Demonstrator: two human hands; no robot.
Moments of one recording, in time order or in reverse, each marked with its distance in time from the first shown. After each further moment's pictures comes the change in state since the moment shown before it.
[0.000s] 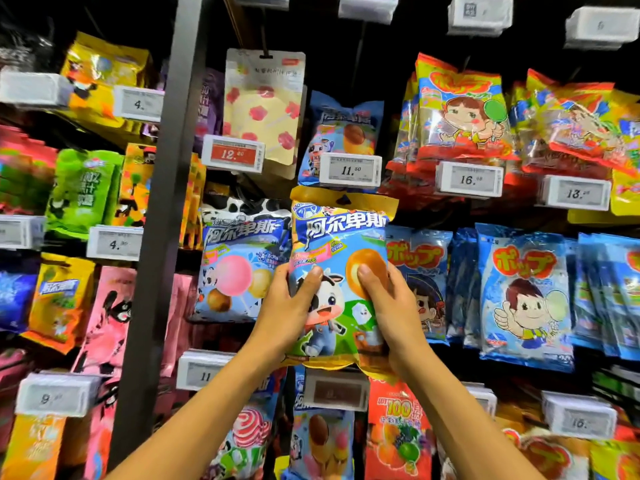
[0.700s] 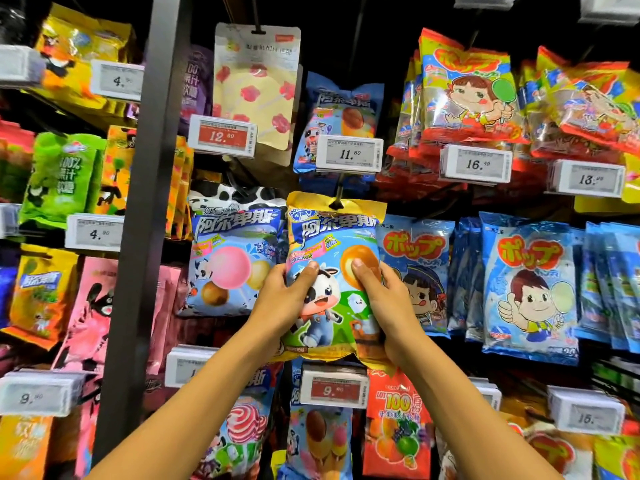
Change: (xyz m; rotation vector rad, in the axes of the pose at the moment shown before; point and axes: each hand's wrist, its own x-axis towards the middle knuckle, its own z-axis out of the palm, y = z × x) left_hand 0.018 -0.015 0.002 0.034 0.016 -0.231; right_hand 0.021 0.018 0.000 0.012 0.017 0.161
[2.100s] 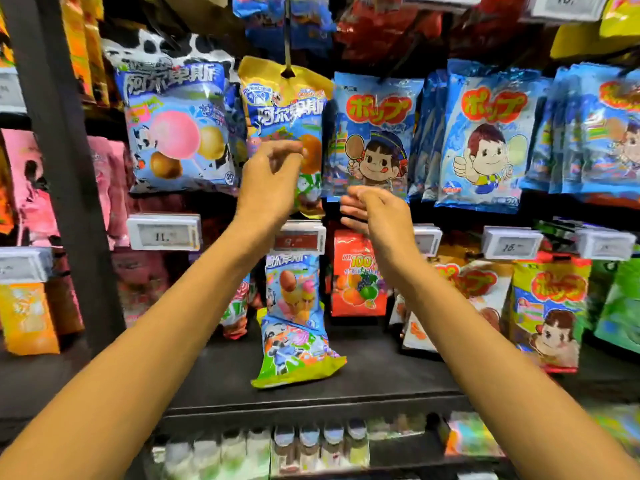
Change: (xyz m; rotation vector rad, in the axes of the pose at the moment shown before) left_hand -0.079 0.020 0.046 0.082 0.013 0.134; right_hand -0.082 0.020 -0.046 0.031 0.155 0.068
